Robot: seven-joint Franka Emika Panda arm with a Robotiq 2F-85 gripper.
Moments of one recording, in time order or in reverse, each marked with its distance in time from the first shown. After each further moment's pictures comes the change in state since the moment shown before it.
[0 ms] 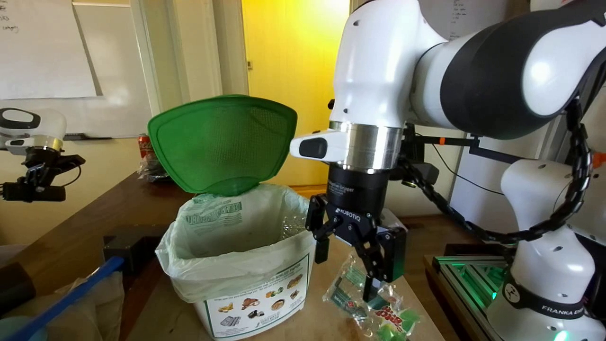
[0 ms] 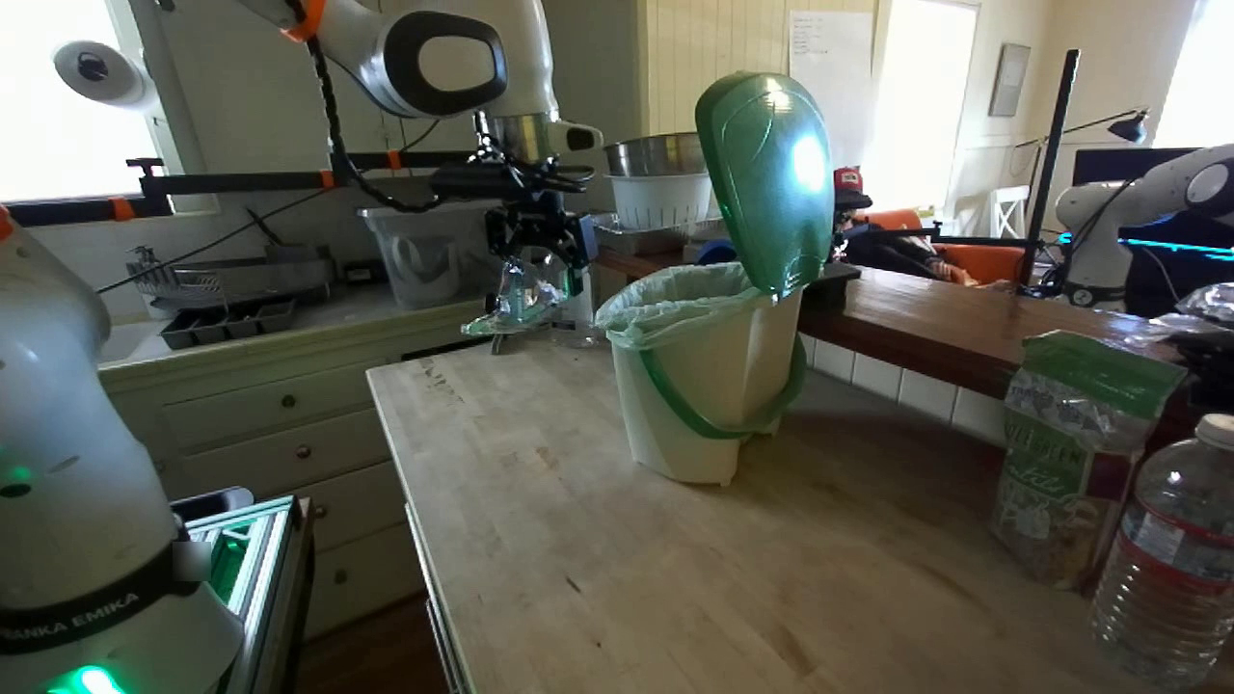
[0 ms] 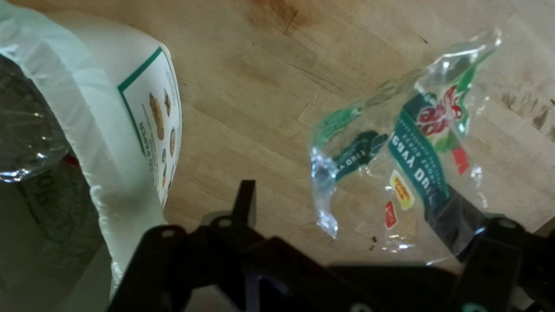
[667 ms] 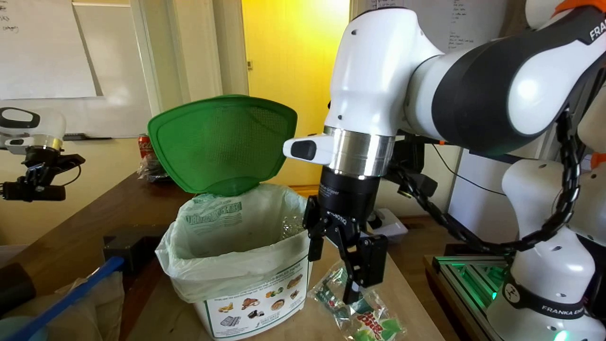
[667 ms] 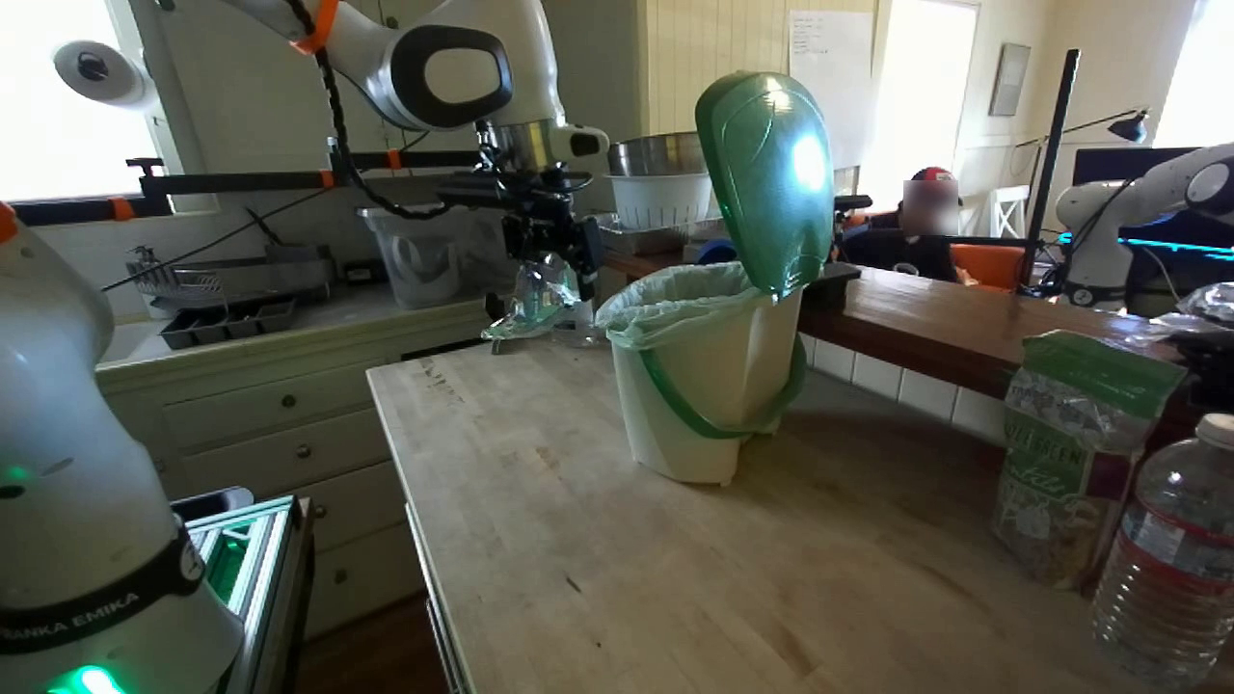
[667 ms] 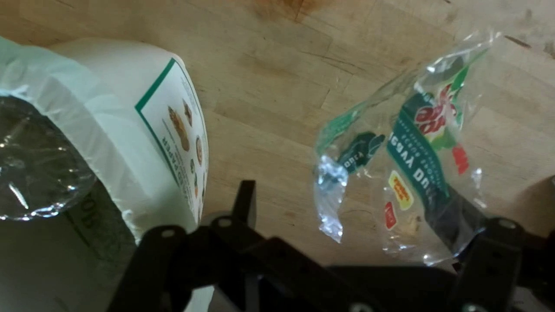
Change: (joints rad) arm -0.044 0.024 0.033 -0.010 -0.016 0.080 0.165
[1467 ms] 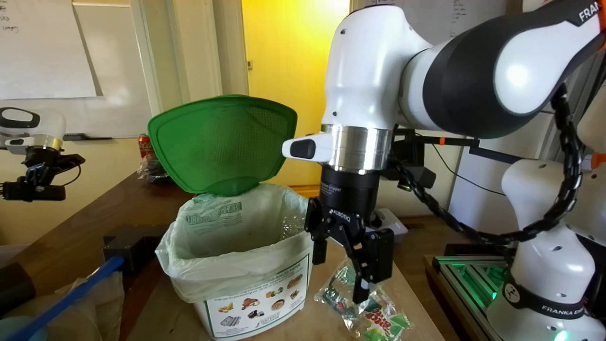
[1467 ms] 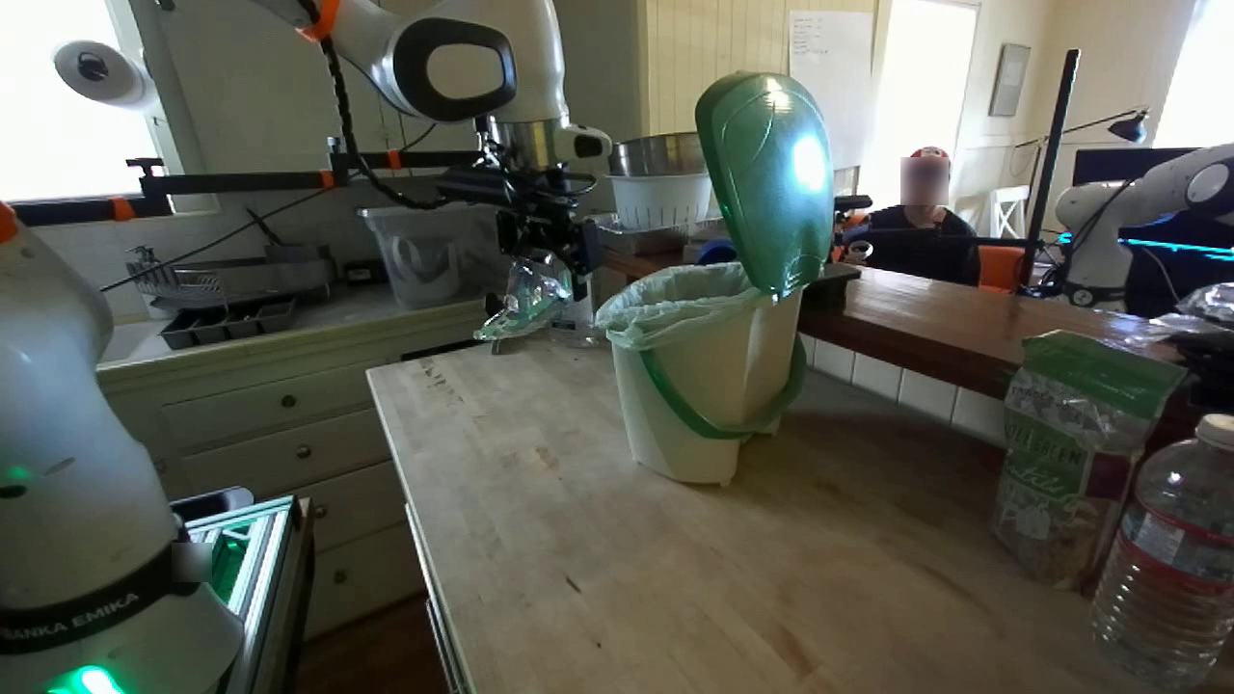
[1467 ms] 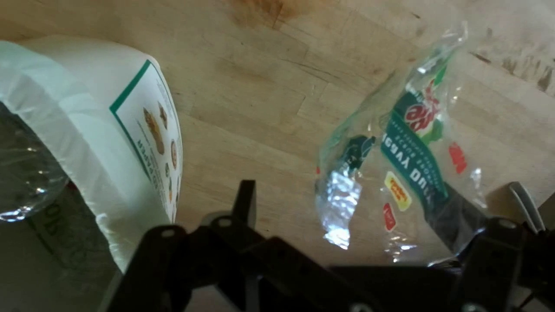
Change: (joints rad) arm 0.014 0.003 -0.027 0.024 0.073 -0.071 -0.100
